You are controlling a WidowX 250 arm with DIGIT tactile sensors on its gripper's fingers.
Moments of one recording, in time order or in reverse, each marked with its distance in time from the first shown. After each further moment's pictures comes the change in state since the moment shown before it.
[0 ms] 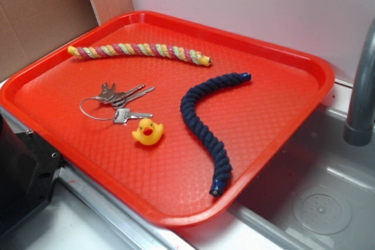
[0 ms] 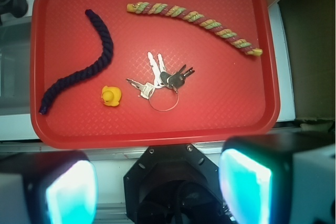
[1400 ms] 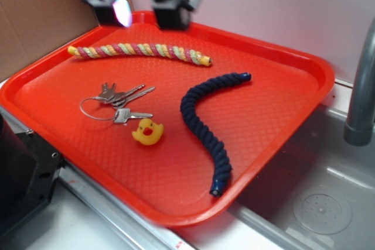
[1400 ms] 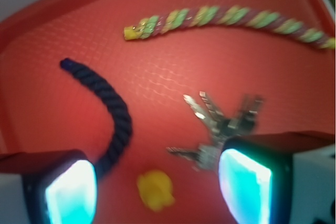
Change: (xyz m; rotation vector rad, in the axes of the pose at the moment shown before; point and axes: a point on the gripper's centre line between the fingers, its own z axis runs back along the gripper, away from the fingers) arm 0.098 -0.045 -0.138 0.028 0.057 0.383
